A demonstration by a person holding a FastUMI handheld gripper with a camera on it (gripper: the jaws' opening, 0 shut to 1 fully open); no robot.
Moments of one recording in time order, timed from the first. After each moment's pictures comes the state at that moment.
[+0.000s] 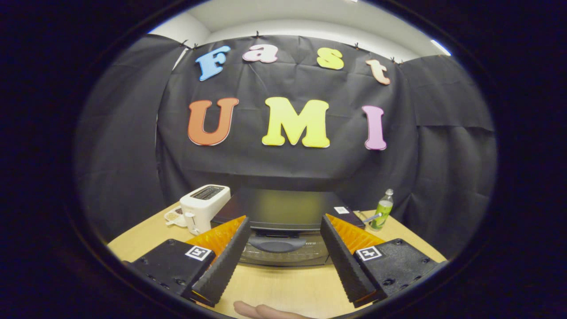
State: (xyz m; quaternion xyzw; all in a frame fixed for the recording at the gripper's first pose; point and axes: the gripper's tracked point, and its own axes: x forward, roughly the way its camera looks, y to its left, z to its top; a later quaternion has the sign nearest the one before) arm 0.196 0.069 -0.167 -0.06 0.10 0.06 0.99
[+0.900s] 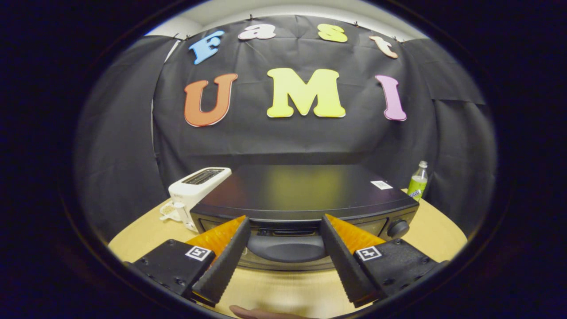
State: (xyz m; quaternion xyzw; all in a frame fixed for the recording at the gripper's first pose) arm 0.262 0.086 -0.237 -0.06 0.15 0.08 0.98
